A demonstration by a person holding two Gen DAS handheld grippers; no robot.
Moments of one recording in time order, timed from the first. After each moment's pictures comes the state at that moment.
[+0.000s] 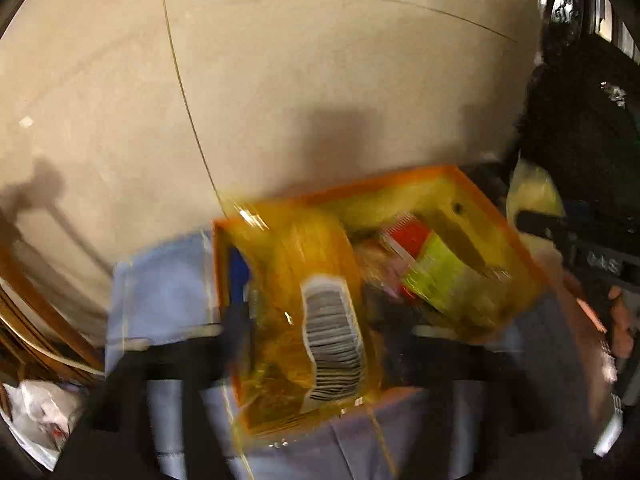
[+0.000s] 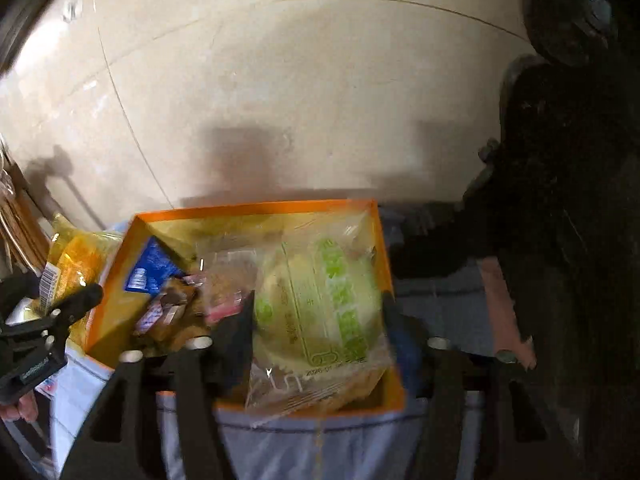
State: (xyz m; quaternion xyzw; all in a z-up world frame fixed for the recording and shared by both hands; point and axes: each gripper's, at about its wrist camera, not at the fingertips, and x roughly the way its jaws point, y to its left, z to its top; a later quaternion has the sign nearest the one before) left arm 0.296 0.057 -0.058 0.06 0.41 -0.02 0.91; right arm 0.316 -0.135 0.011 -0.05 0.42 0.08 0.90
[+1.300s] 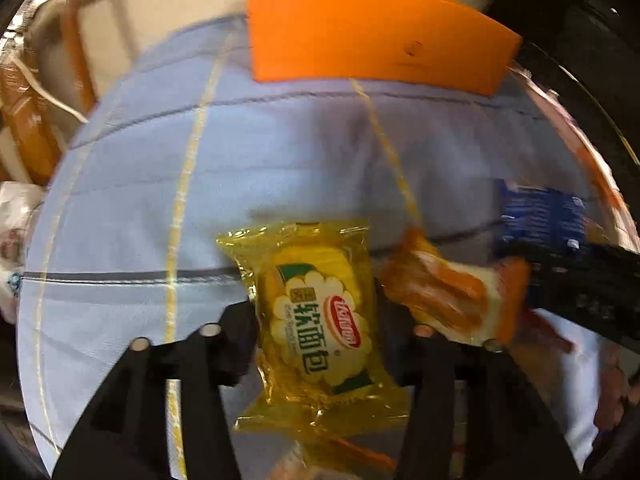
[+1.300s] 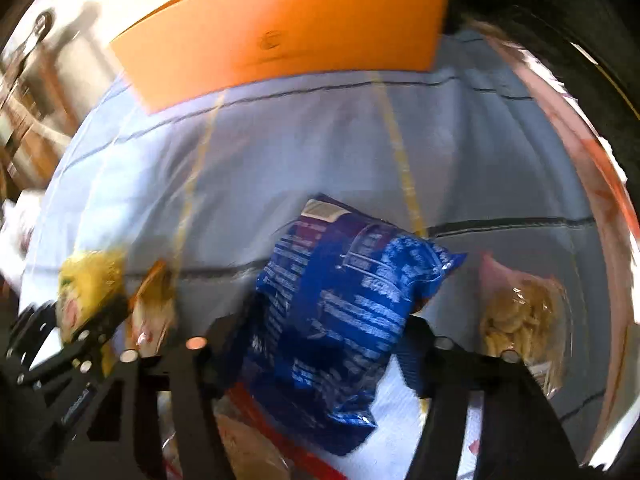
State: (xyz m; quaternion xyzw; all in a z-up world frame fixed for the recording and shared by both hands) left arm 0.035 0.051 -0.235 -0.04 0.52 -0.02 0.85; right arm 0.053 -0.112 -0.147 -0.01 0.56 0.08 0.82
